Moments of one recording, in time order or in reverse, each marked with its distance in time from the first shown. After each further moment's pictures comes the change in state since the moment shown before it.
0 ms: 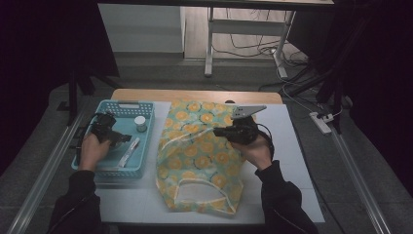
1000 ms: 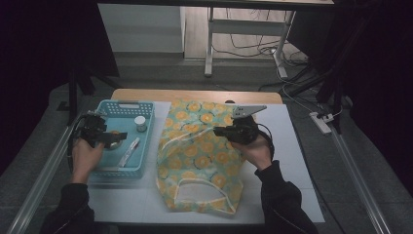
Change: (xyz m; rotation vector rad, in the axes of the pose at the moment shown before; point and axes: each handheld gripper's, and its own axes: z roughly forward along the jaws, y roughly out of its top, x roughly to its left) left arm -0.011 -0.022 -0.044 -0.201 -0.053 -0.100; right arm 0.000 0.000 -0.001 -0.004 -0.009 0.008
